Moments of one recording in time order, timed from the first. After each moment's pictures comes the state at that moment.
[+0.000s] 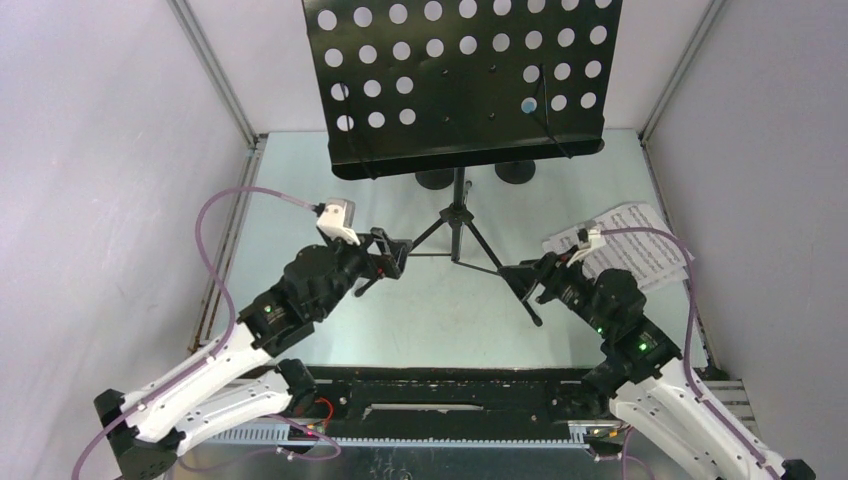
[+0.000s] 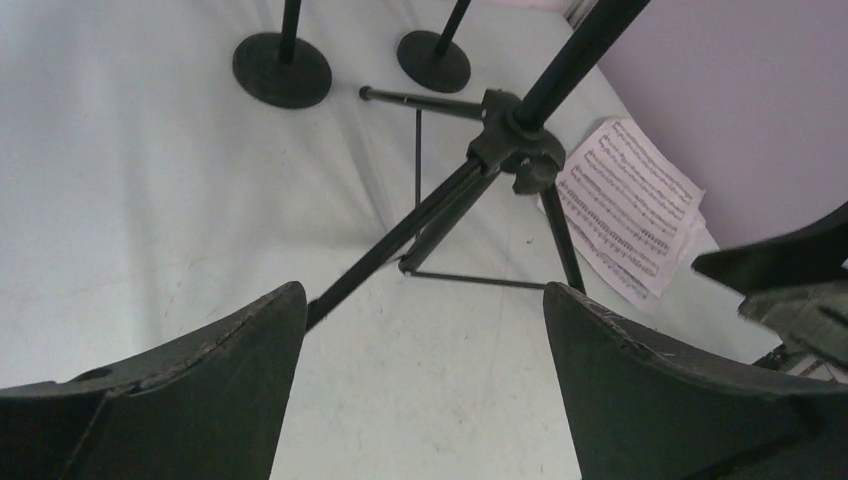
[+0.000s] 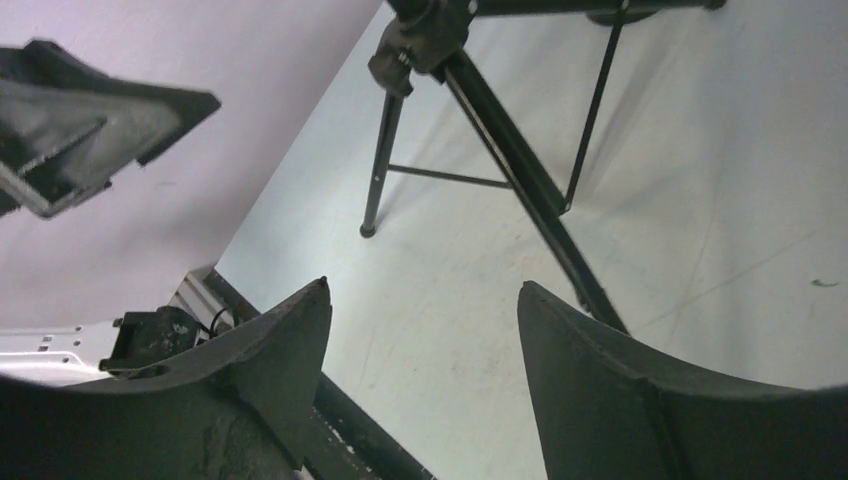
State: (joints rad) left arm -0.87 0.72 0.75 -0.21 -0.39 -0.46; right arm 0.56 0.49 0.50 -0.13 -0.13 0.58
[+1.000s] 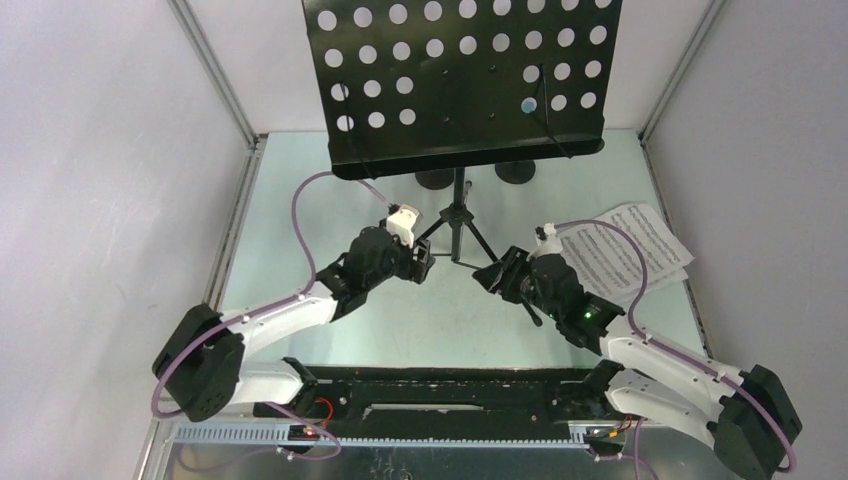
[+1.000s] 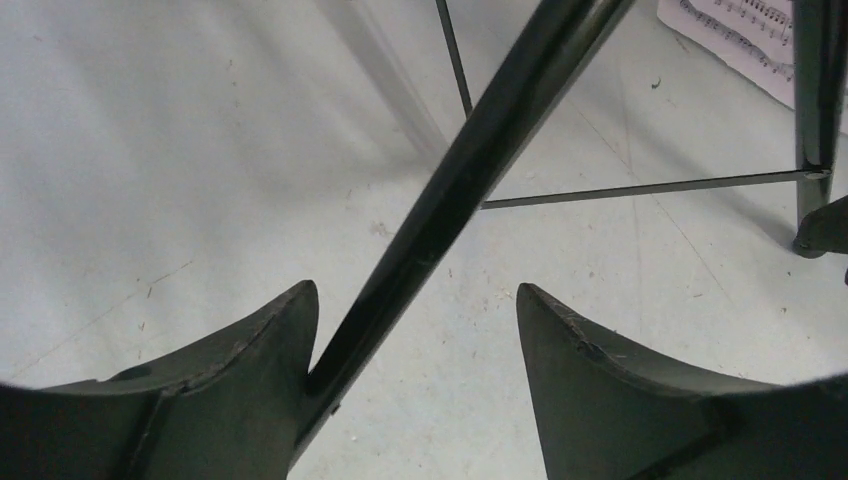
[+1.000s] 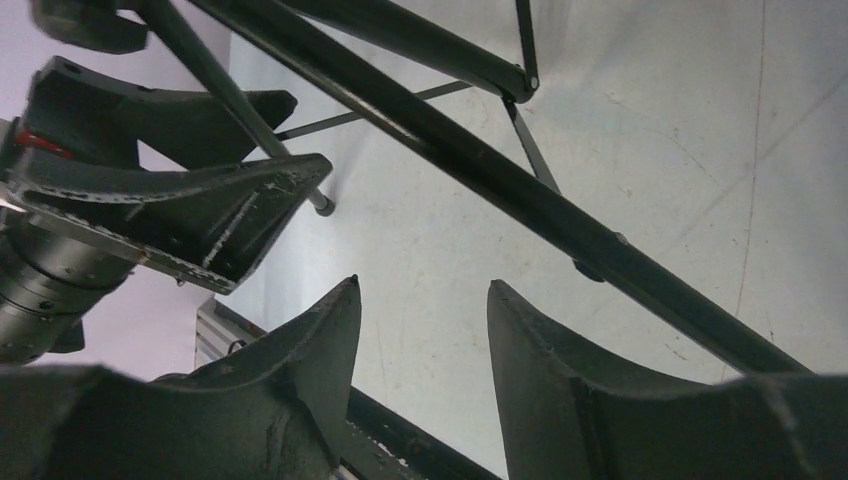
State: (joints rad) left arm -0.72 1.23 0.63 0.20 -0.06 -0.19; right arm 0.75 0.90 0.47 0.01 0.09 0.96
